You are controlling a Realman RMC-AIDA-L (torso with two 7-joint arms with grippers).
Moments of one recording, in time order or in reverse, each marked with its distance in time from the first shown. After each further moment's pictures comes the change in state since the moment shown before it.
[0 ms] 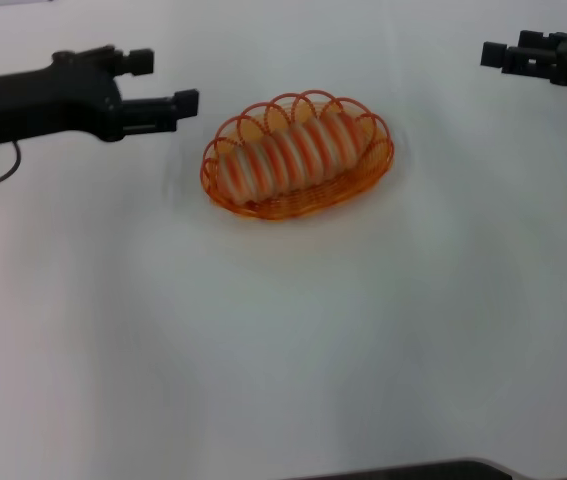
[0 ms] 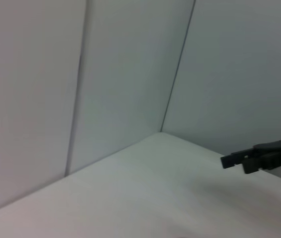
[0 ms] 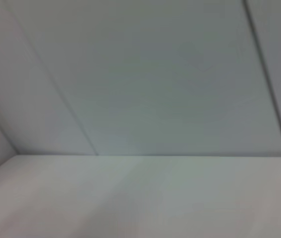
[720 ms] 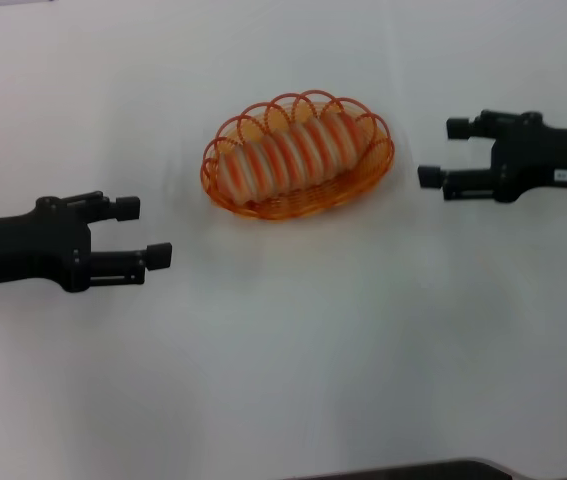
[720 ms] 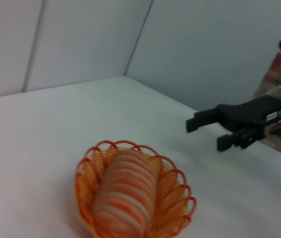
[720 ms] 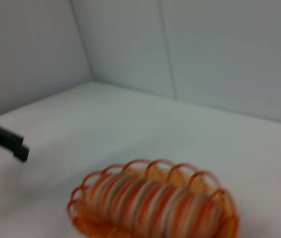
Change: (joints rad) left arm 0.091 0.040 -0.113 -0.164 0.145 0.204 0.148; right arm -0.035 0.066 -0.071 0.012 -0.085 -0.107 -0.365
